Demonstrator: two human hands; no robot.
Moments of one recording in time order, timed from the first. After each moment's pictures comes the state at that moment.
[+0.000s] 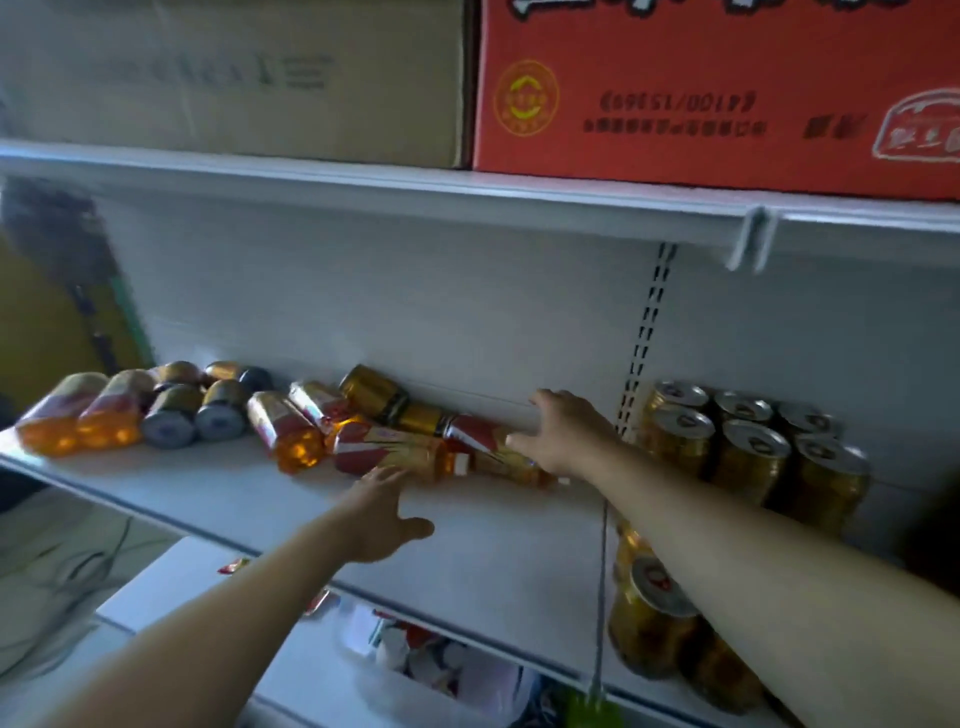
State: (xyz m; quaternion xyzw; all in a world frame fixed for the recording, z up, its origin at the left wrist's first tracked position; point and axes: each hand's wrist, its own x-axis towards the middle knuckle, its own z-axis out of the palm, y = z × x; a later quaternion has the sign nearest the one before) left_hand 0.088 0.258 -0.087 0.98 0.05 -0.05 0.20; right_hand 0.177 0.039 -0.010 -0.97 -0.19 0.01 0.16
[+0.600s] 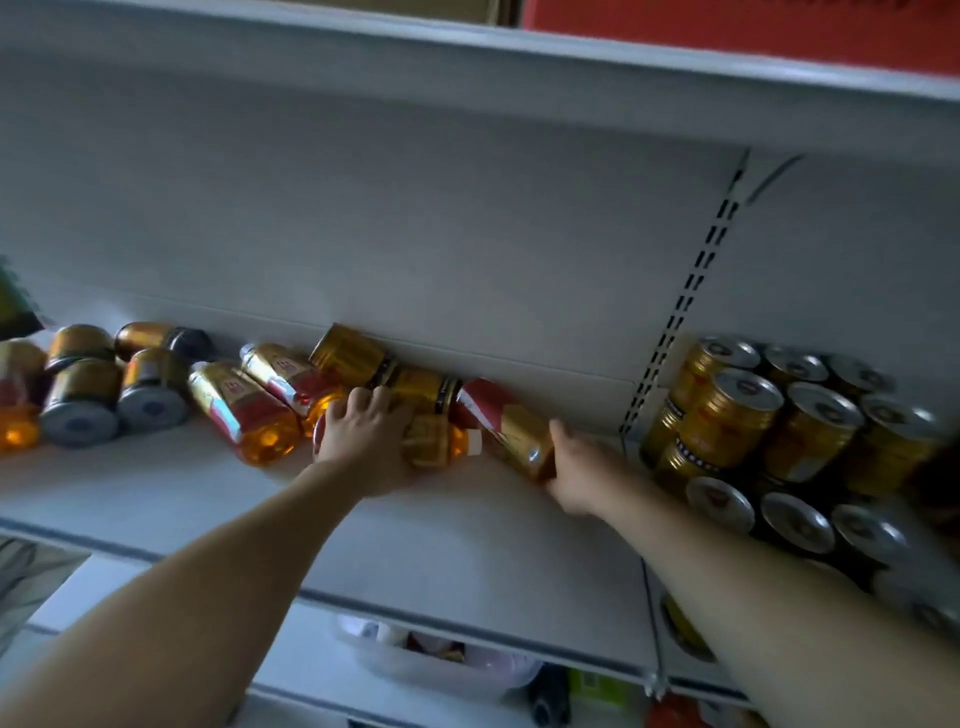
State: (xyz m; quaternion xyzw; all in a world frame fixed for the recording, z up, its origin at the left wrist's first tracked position) left_hand 0.173 0.308 -0.102 1.00 -0.01 0.04 -0.03; right_hand 0.193 0.066 -0.103 -0.99 -0.07 0.08 0.03
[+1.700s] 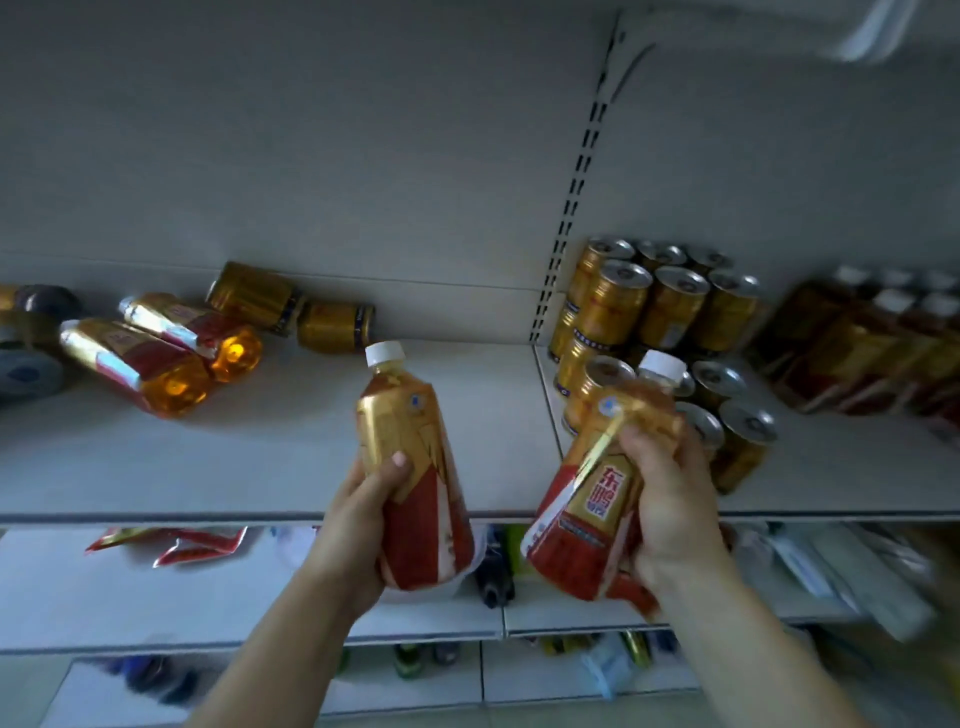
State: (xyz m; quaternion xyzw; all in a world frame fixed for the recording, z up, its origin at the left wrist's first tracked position) left_hand 0.012 0.230 -0.110 0.52 0.13 -0.14 0.83; right_hand -0.007 0.012 -0.075 -0.57 0.14 -0.14 0.80
